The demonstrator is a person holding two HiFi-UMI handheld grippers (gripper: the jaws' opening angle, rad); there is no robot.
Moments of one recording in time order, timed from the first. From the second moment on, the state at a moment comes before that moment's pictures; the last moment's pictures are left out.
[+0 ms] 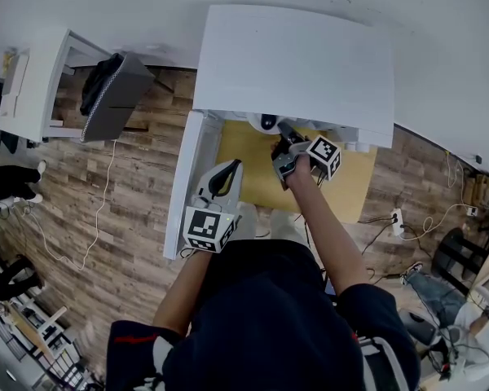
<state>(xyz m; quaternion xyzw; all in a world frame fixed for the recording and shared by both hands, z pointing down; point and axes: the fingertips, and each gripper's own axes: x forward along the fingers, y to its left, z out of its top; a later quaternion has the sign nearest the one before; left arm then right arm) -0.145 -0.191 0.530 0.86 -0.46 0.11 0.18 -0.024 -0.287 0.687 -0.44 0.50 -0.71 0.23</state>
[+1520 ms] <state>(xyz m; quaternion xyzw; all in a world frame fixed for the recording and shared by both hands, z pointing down) -0.148 -0.190 0.536 0.86 -0.46 0.11 0.18 -0.025 -0.271 0.682 -0.43 0.53 -0.70 0.20</state>
